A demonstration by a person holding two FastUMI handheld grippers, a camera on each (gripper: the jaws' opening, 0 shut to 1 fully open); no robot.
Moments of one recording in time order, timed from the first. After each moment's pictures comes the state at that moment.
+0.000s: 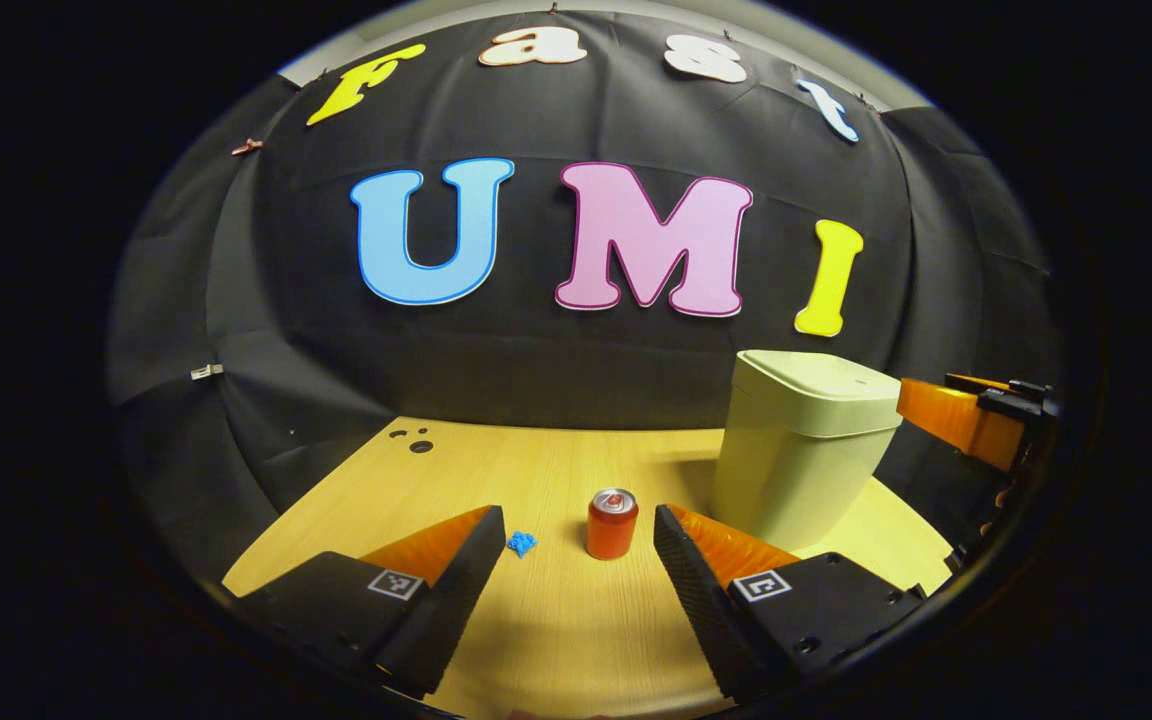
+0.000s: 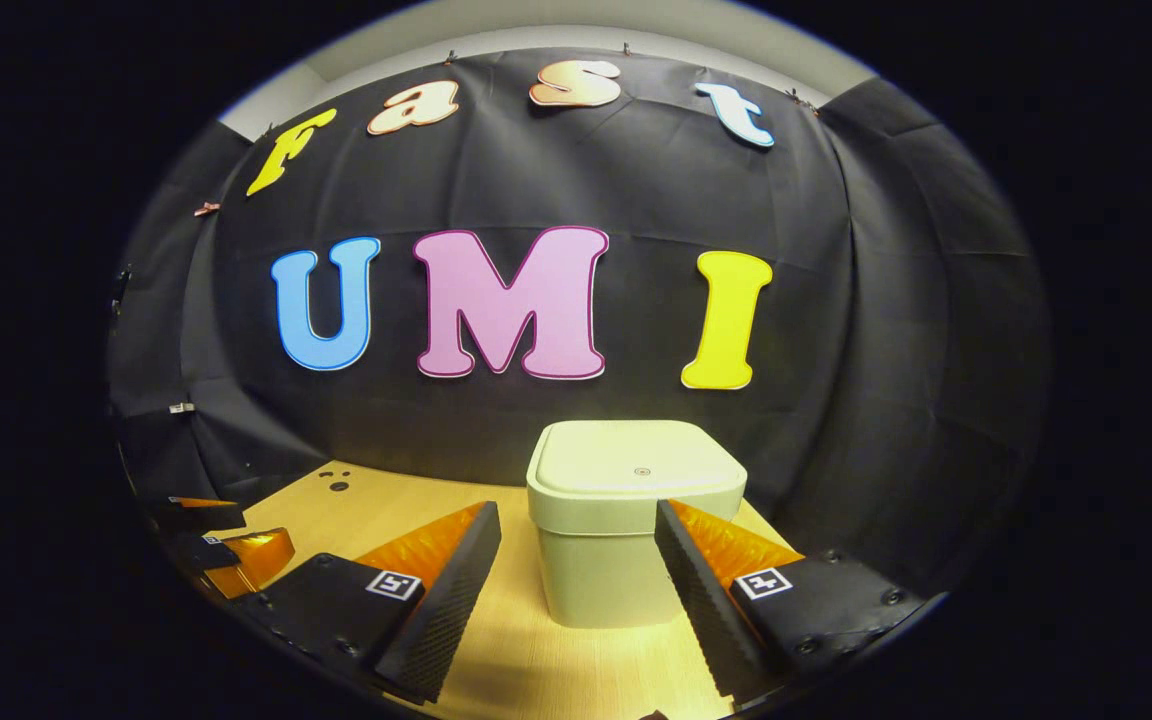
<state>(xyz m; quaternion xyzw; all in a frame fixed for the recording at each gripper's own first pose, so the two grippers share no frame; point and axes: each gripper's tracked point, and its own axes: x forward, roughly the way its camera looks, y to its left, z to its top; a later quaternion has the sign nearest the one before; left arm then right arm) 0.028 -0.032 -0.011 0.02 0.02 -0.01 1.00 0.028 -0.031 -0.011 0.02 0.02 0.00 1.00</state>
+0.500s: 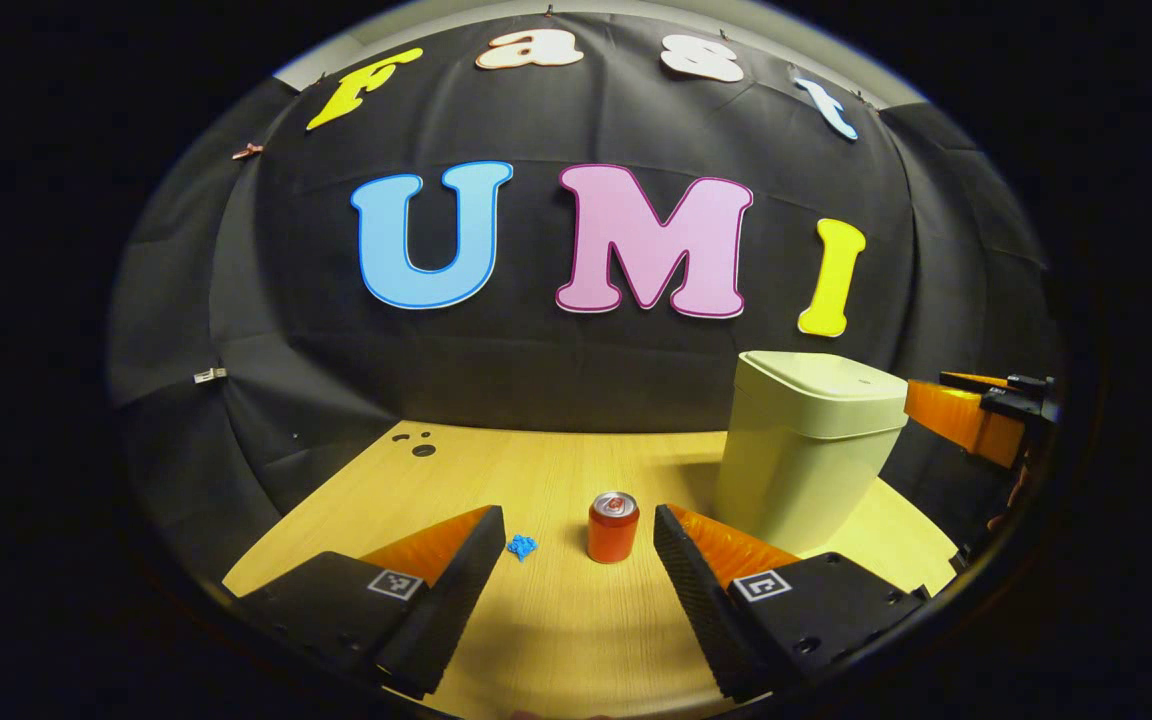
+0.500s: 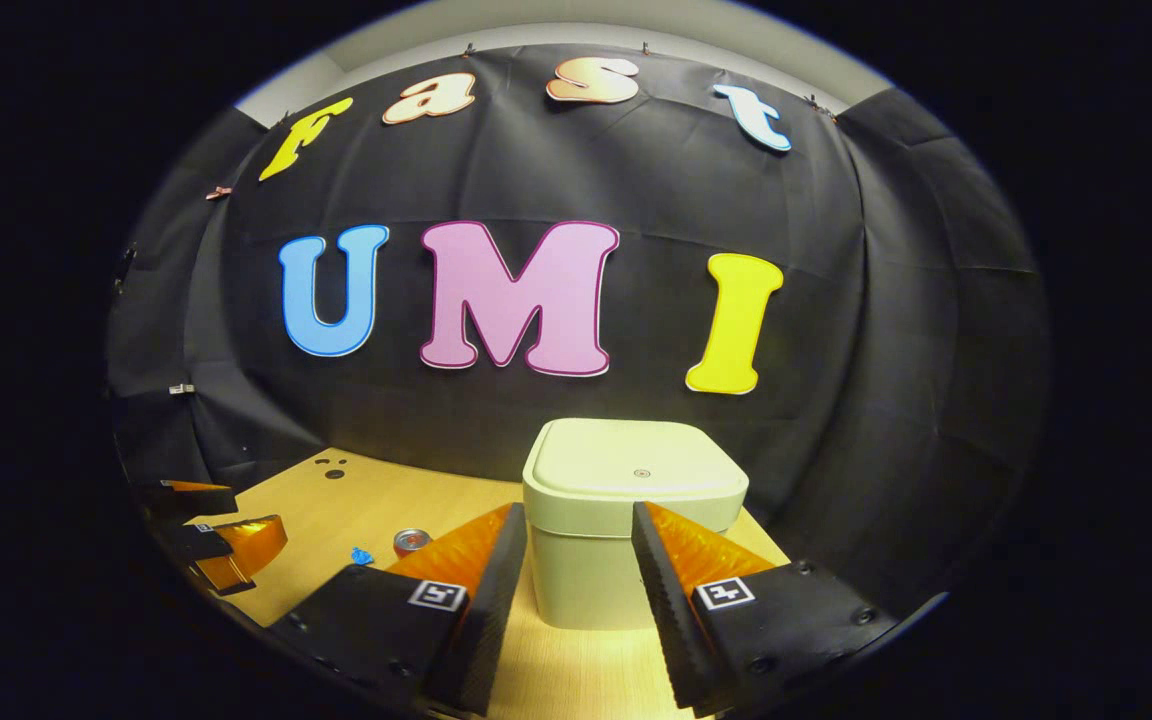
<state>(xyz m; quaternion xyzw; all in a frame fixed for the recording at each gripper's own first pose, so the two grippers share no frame) 0.032 -0.034 -0.012 0.03 0.01 0.00 1.00 0.035 -0.030 -0.014 0.00 0.02 0.01 1.00</state>
